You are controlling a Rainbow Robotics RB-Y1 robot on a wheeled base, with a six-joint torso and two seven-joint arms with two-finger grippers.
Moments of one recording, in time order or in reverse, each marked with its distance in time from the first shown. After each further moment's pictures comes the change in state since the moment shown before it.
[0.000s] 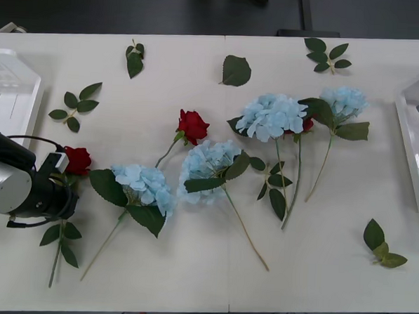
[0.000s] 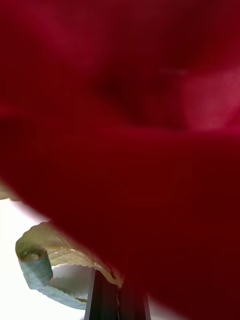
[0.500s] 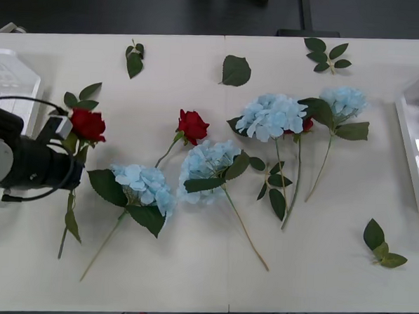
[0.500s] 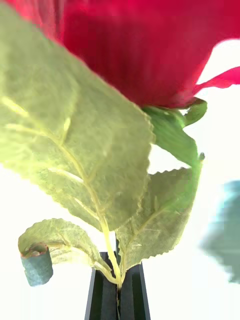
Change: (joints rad) right arm -0.006 0.000 -0.022 0.007 -0.048 0.000 0.022; left arm -0.005 0.015 0.141 -0.238 0.094 0.076 0.000
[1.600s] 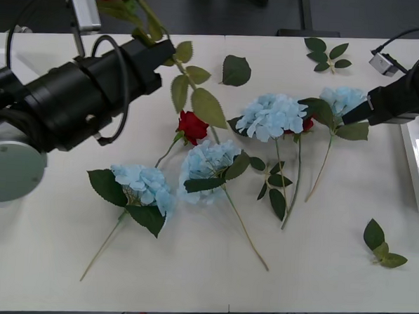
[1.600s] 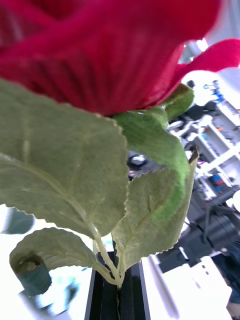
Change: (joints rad) right arm -0.021 -0.100 -0.160 -0.198 -1.458 0.494 0.280; left arm -0.048 -0.227 -0.060 -0.264 0.232 -0.878 -0.001
